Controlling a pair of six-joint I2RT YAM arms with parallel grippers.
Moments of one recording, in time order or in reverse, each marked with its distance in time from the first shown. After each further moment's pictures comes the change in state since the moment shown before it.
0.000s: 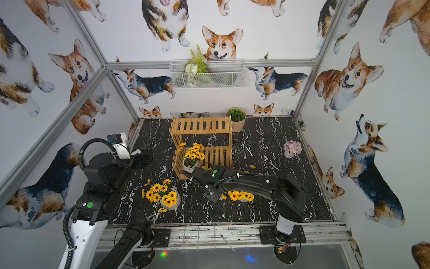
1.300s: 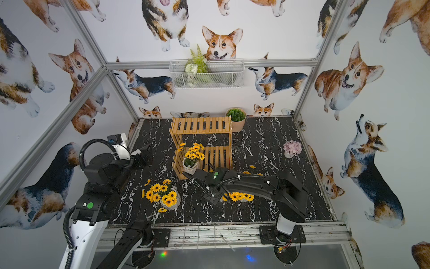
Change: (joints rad) left arm 0.000 -0.005 -0.007 0.000 0.000 -0.003; right arm 0.004 -0.023 -0.043 0.048 -0.056 0.036
